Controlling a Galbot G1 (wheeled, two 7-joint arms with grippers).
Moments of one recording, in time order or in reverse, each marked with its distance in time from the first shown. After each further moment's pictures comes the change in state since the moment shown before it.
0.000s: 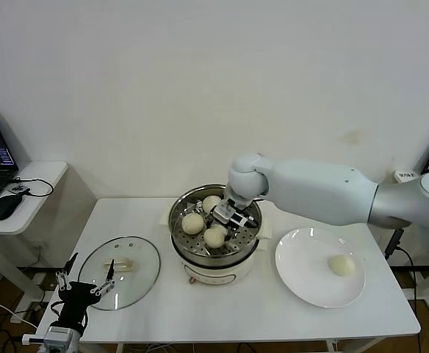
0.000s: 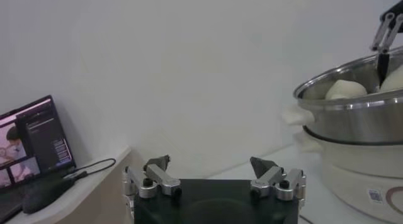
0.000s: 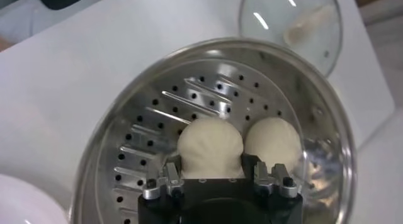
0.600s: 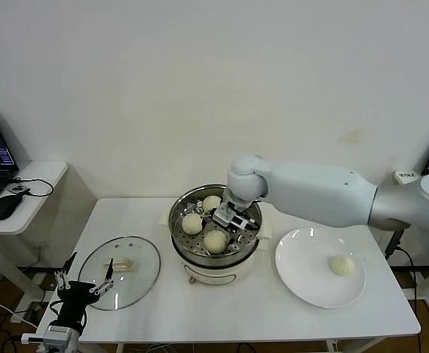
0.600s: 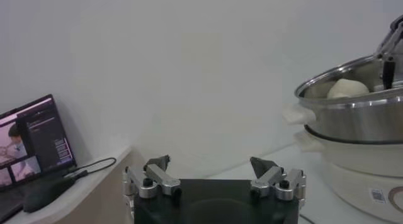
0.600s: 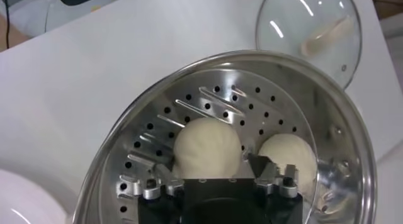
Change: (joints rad) left arm -0.004 0.008 -0.005 0.005 0.000 -0.001 -0.001; right arm -0.002 -0.014 0.021 0.017 -0.004 0.010 0.000
